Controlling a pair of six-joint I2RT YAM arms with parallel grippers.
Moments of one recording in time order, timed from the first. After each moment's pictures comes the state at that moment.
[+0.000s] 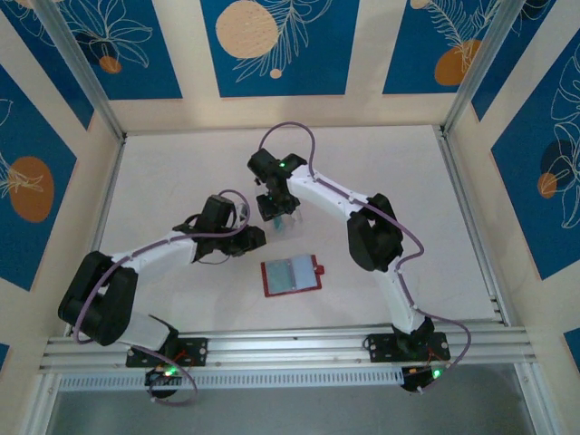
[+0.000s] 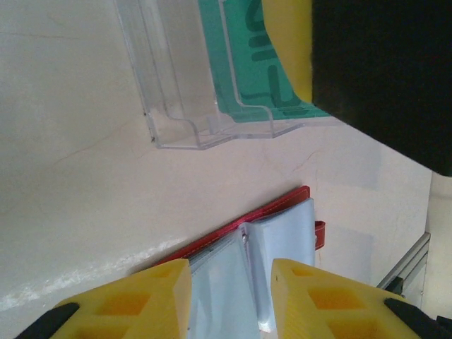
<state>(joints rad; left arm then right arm) -0.49 1.43 0.73 -0.18 0.47 -0.75 0.75 2.24 2.01 -1.10 0.00 0.30</state>
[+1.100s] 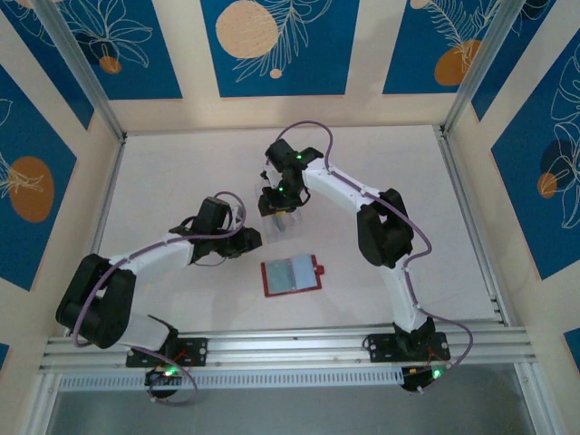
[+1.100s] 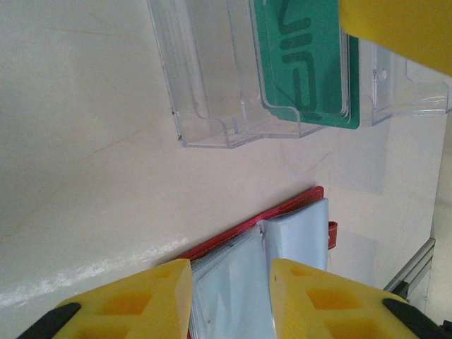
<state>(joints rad) -0.46 1.41 0.70 -0.18 0.47 -0.75 0.66 2.20 1.94 -1.02 -0.37 0.33</state>
